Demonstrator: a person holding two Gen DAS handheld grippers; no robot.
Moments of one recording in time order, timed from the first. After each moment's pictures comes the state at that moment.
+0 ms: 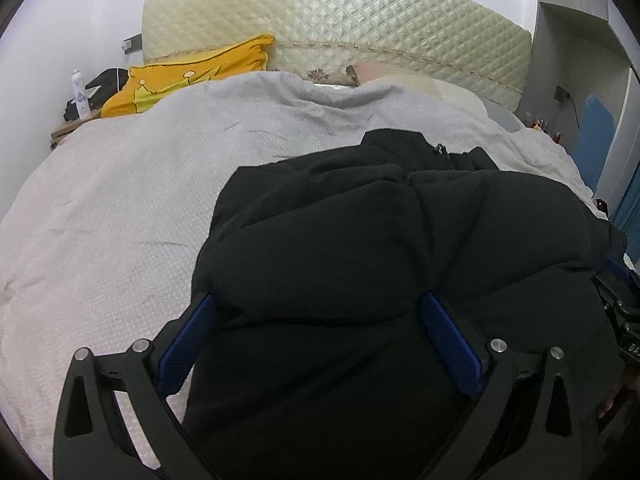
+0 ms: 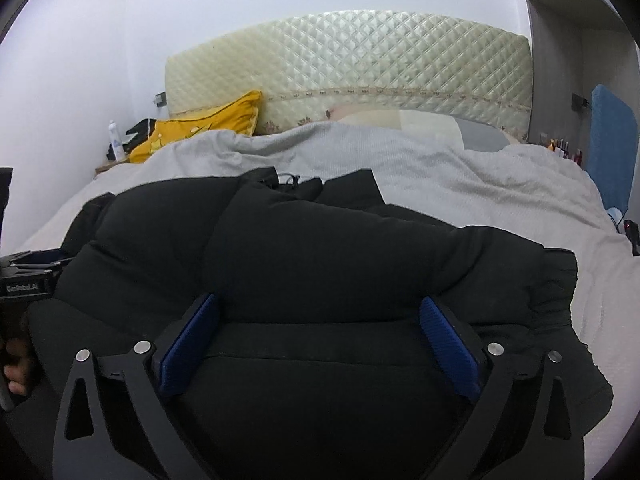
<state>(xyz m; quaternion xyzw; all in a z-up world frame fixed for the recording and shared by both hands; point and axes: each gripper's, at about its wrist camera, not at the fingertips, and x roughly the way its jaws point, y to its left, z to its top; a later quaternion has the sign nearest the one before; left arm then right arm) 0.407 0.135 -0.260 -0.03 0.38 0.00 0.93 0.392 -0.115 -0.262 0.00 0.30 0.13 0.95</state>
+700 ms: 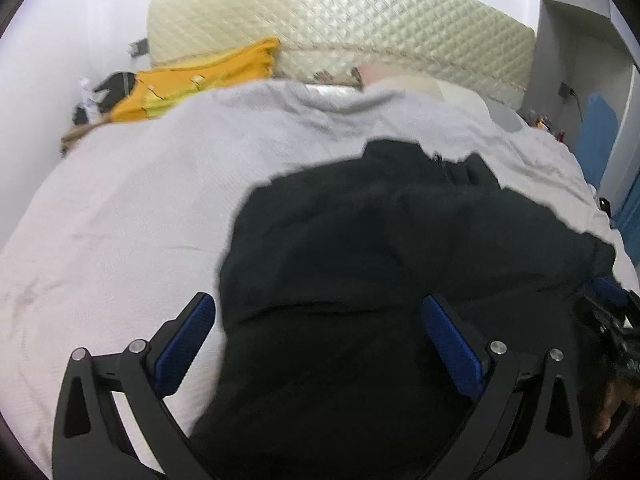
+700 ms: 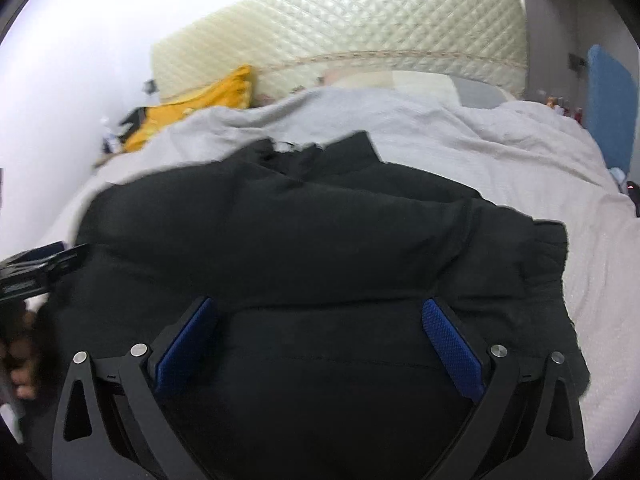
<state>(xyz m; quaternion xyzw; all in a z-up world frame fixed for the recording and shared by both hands) 0.387 0.131 -0.215 -0.02 0.39 0.02 0.92 0.379 -0.120 -0.243 0.03 0.37 0.13 0.92</state>
